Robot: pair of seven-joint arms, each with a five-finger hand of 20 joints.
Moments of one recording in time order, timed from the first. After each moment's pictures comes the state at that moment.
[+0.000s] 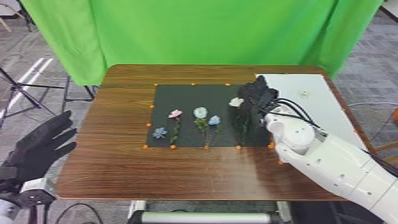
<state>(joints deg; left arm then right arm) 142.1 -61.8 -122.7 -126.3 43.2 -6.9 -2.0 -55.6 -47.9 31.0 -82.2 -141.2 12.5 14.8</state>
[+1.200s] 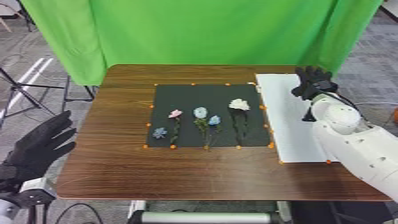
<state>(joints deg) 141.9 -61.6 -122.8 -126.1 43.1 -7.0 -2.0 -57.8 -43.4 45.6 -74.9 -126.1 2.1 24.5</state>
